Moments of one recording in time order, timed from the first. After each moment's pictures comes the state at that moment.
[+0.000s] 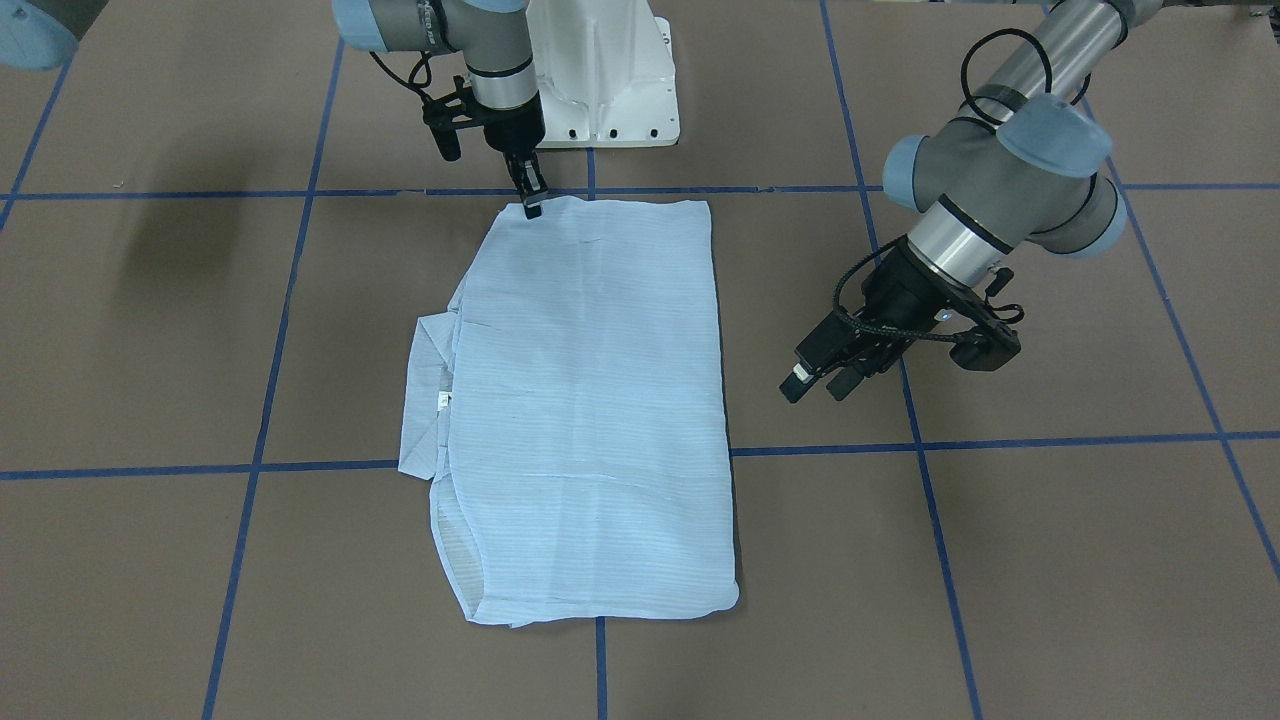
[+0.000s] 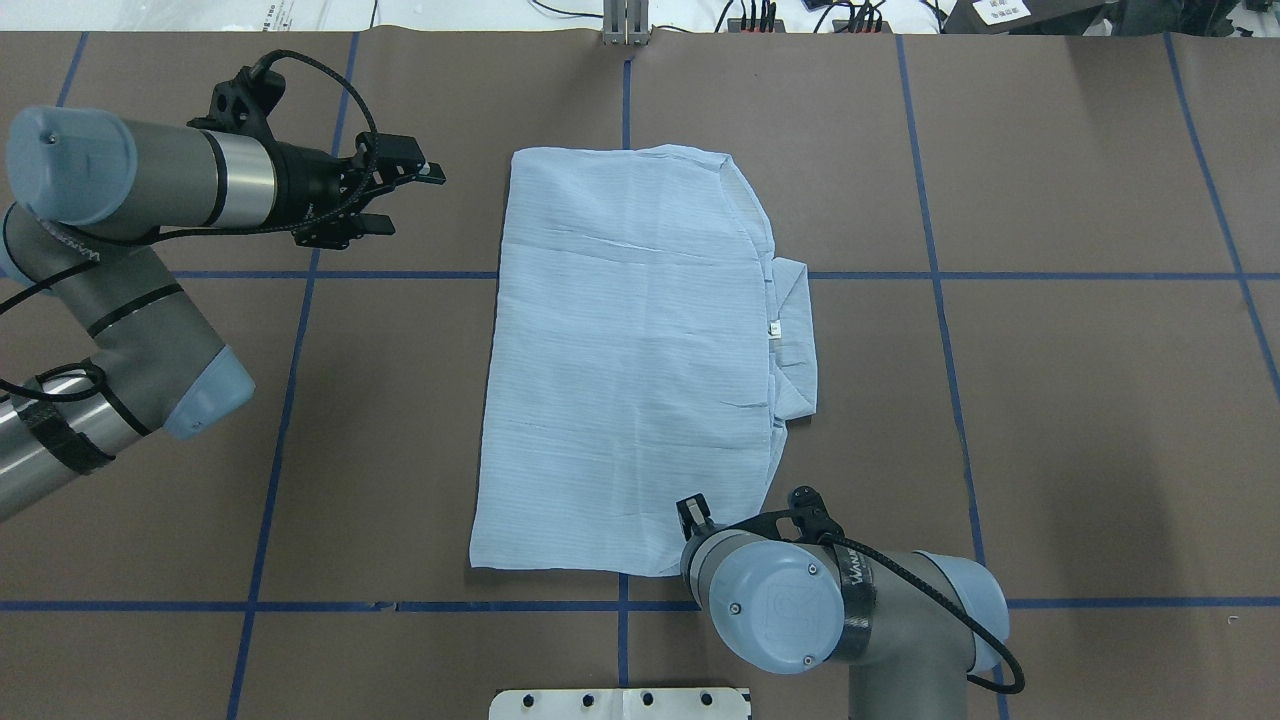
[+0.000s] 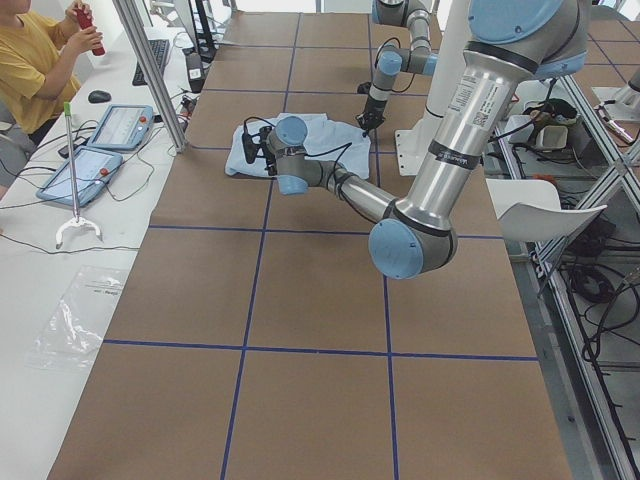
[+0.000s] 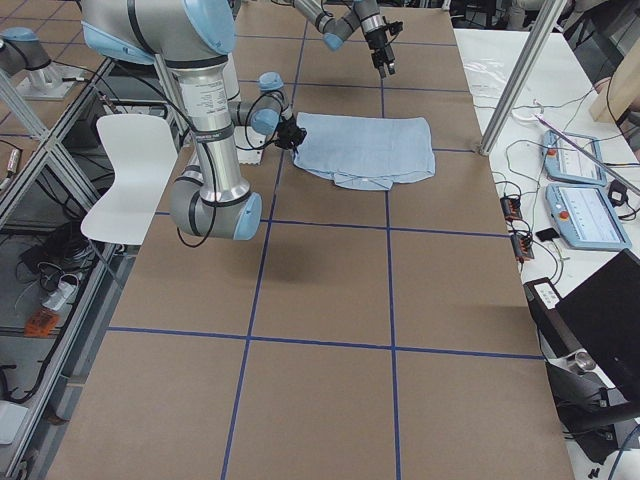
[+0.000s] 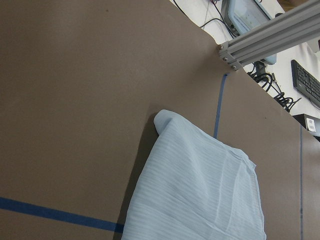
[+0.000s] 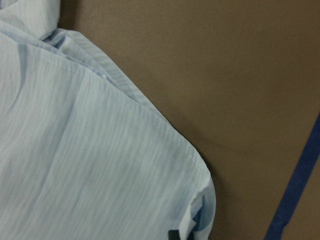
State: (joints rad) left arm -0.81 -1.98 -1.56 -2.59 -1.95 -1.77; right arm 0.15 -1.12 1.90 -1.49 1.48 2.68
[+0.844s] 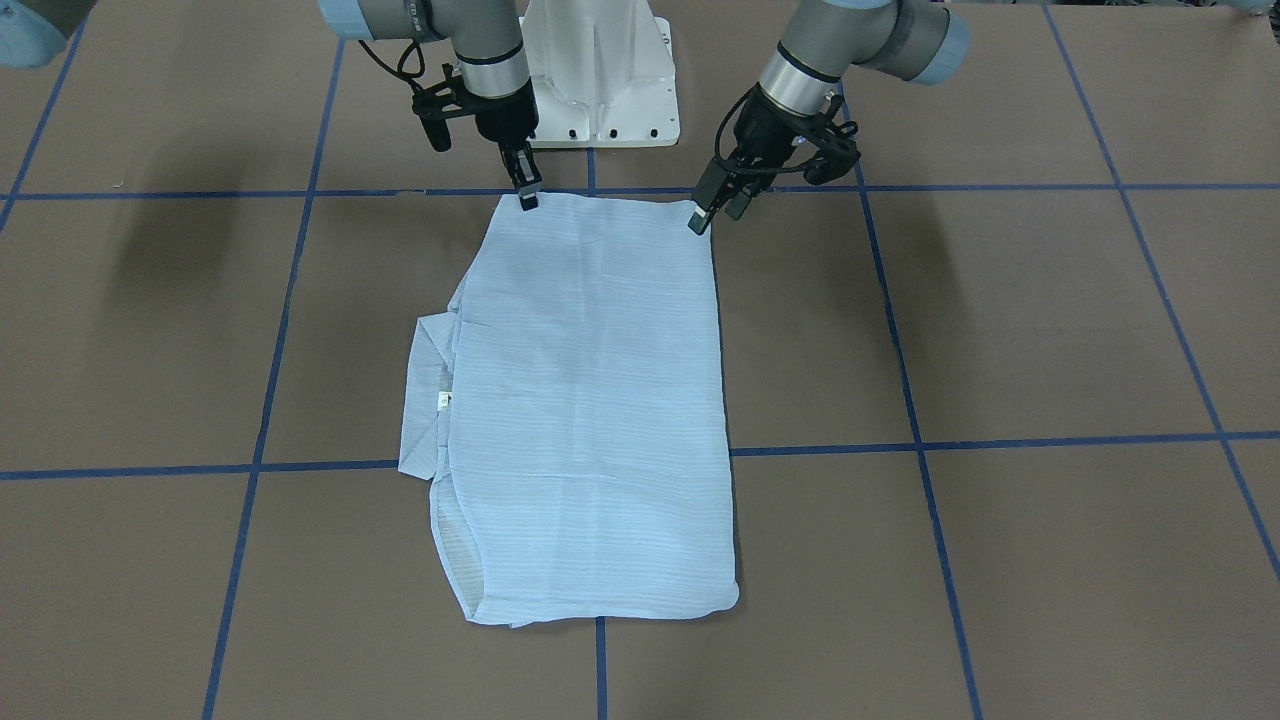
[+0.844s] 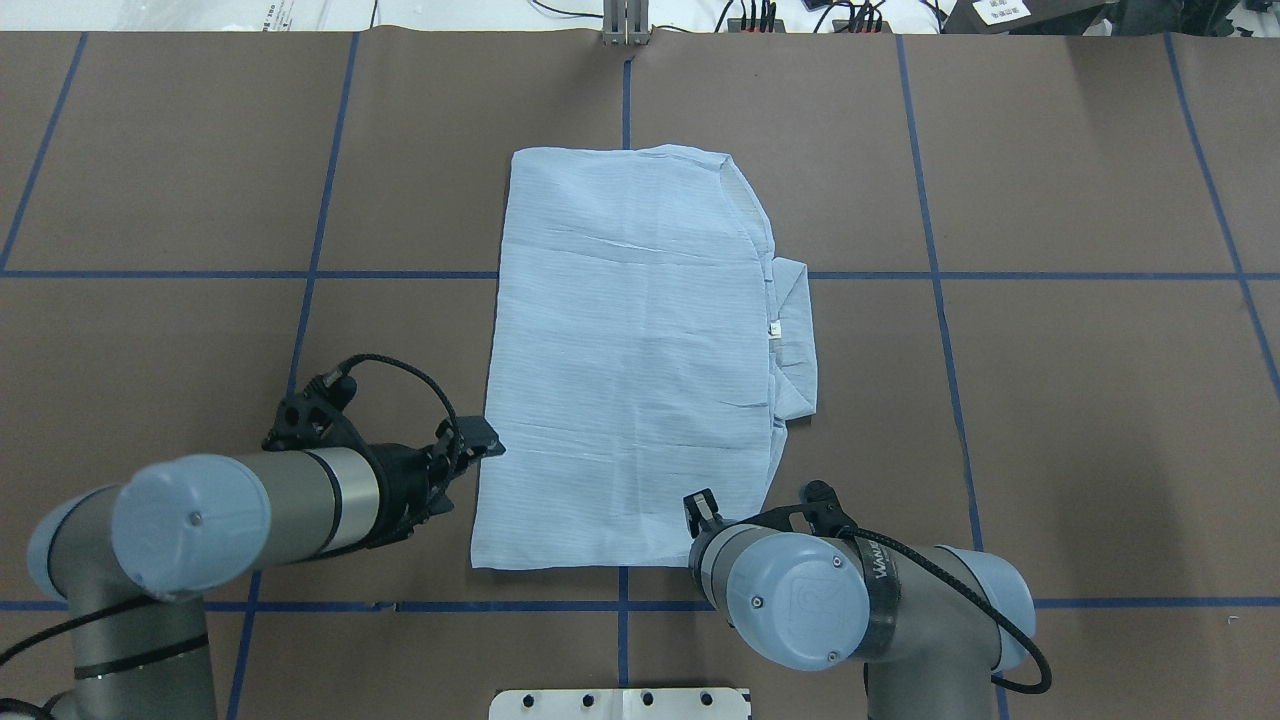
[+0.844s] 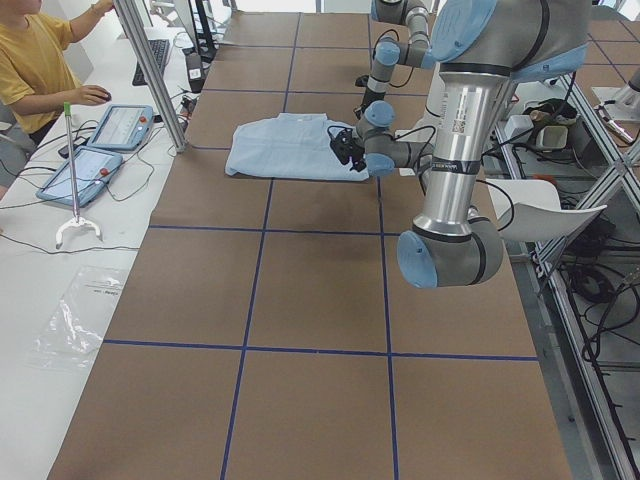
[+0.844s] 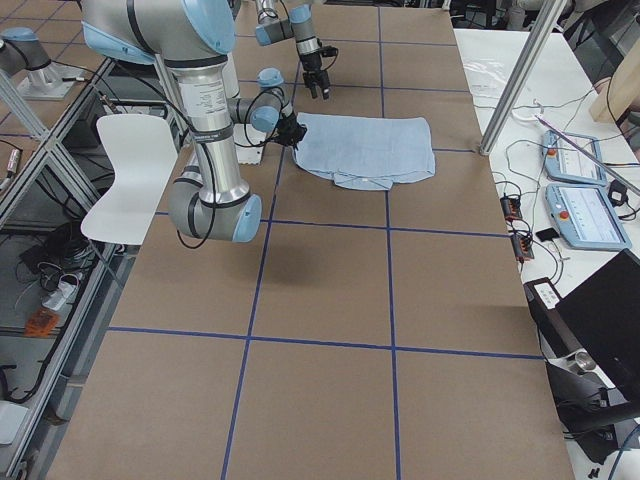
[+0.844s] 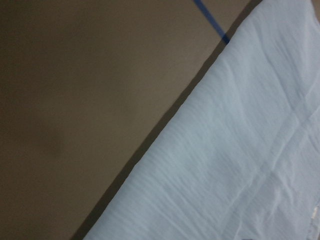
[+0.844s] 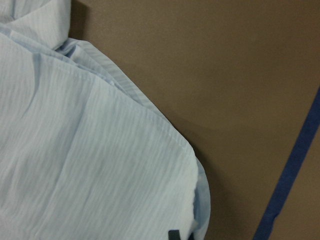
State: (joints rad) left arm -0.28 -1.79 -1.99 -2.10 -1.53 -2.11; right arm 0.16 -1.14 1.95 -1.50 1.49 2.68
